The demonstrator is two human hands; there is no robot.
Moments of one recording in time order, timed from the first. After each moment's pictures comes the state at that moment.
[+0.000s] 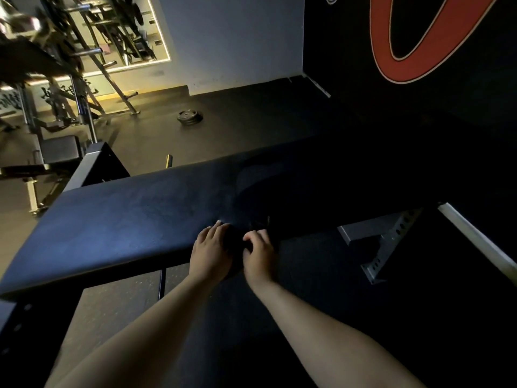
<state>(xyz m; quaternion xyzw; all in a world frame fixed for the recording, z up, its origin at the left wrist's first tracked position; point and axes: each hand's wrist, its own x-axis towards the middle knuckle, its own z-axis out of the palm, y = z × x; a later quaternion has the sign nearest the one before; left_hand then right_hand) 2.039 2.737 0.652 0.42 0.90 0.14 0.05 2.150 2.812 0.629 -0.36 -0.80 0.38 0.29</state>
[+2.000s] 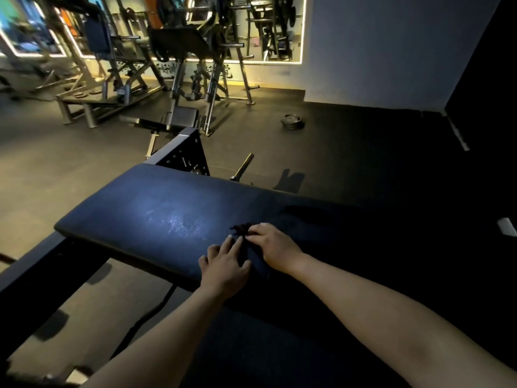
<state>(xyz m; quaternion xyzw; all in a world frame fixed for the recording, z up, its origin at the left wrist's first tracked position) 2.036 2.854 0.689 0.11 0.98 0.12 0.10 2.021 3.026 0.670 0.16 -0.97 0.19 0.05</state>
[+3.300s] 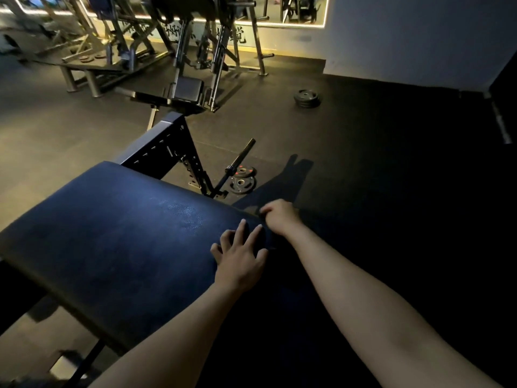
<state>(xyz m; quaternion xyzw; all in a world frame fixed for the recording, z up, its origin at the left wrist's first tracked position) 1.921 3.010 0.668 0.12 0.97 0.16 0.10 1.850 3.157 0.688 -0.11 -0.94 0.32 -0.11</state>
